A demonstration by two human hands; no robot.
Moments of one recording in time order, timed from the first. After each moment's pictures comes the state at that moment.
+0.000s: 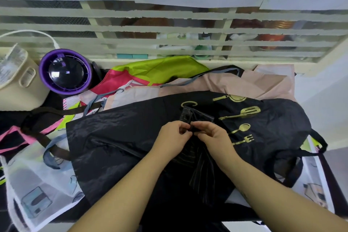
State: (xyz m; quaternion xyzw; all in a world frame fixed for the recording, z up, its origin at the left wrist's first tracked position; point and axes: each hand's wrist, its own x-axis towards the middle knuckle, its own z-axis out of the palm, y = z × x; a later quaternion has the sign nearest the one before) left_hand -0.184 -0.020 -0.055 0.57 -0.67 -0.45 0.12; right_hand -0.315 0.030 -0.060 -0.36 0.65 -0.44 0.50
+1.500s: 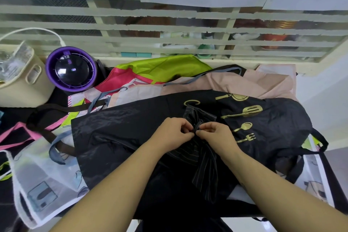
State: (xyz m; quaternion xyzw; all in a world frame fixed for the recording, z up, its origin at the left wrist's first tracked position) left_hand -0.171 -0.033 -0.053 0.50 -0.75 -0.43 0.05; right_hand -0.318 0.024 -0.059 -0.34 0.73 -0.35 0.48
